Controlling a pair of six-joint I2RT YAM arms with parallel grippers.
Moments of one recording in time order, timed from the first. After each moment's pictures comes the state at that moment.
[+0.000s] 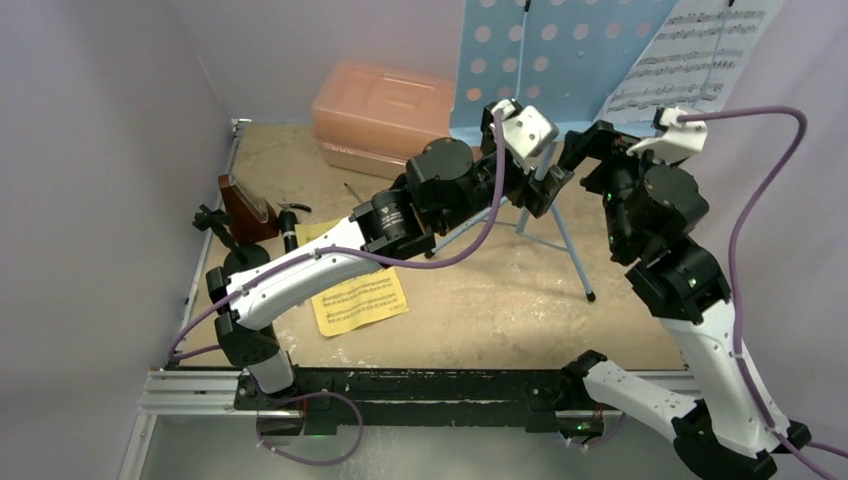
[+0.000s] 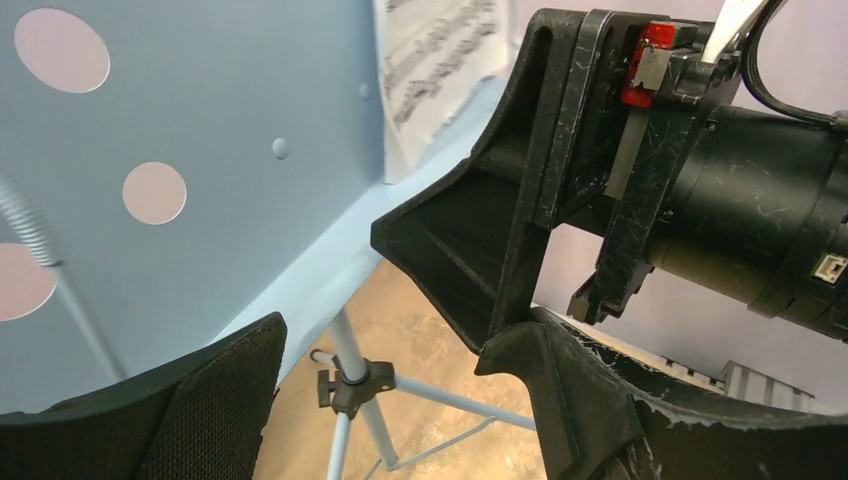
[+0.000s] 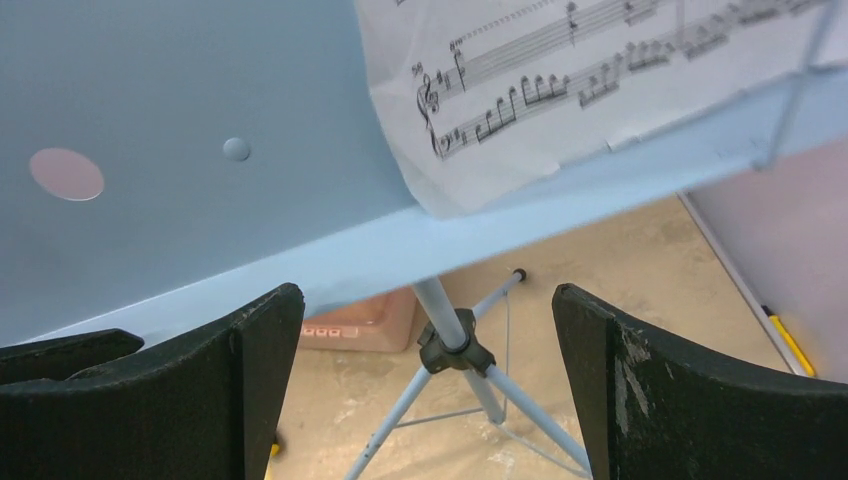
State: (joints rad) left arm -1.18 1.70 1.97 -0.15 -0.24 0.11; right arm 0.56 0.88 1.43 -0.50 0.63 0.28
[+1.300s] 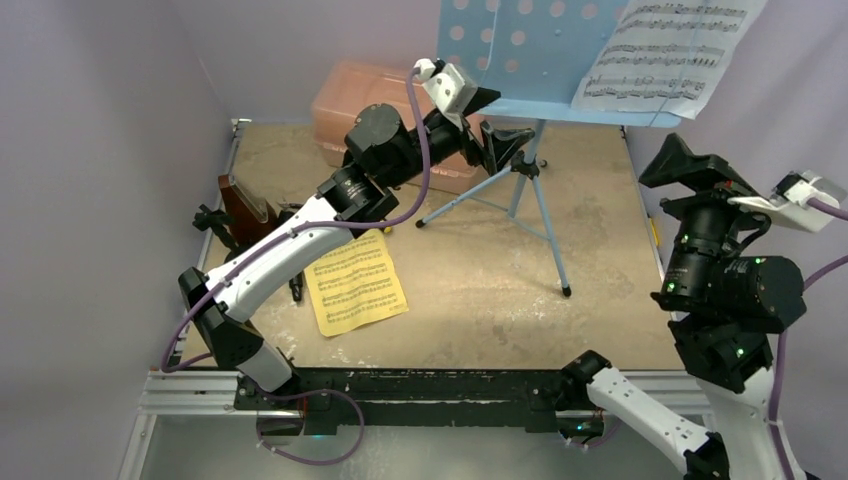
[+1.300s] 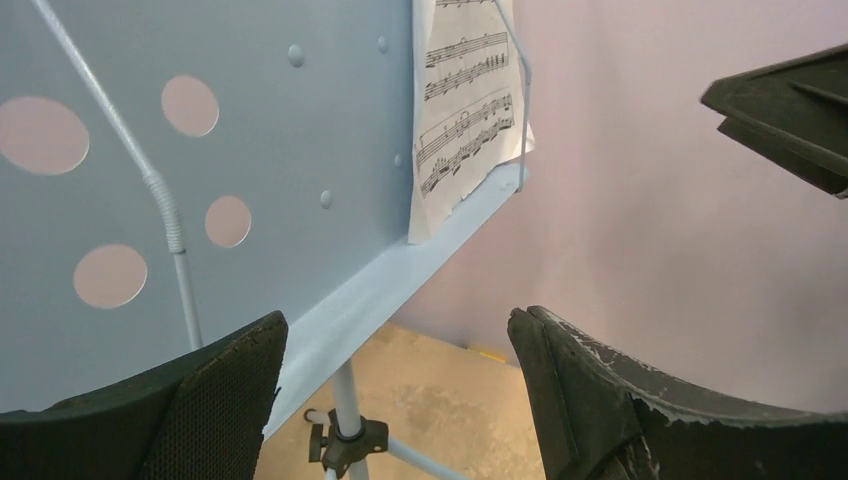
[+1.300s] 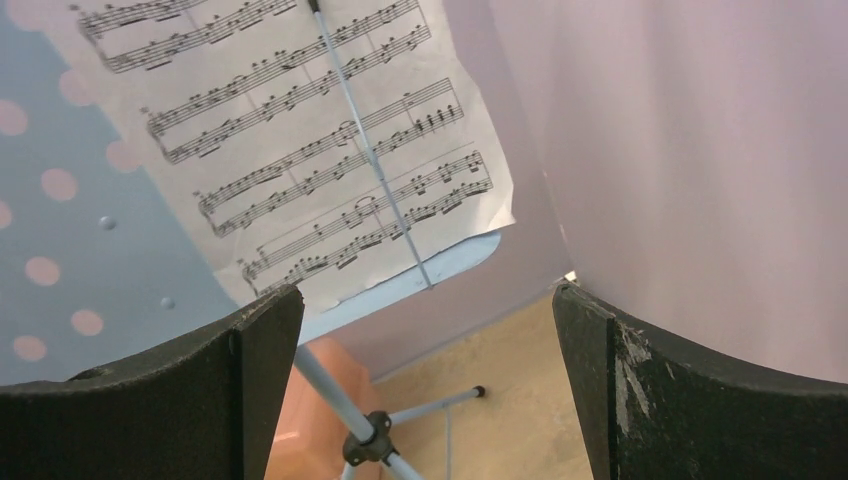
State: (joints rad) left arm -0.87 1.59 1.75 0.15 0.20 -0.06; right arm 0.56 0.66 1.33 -0.17 0.86 0.04
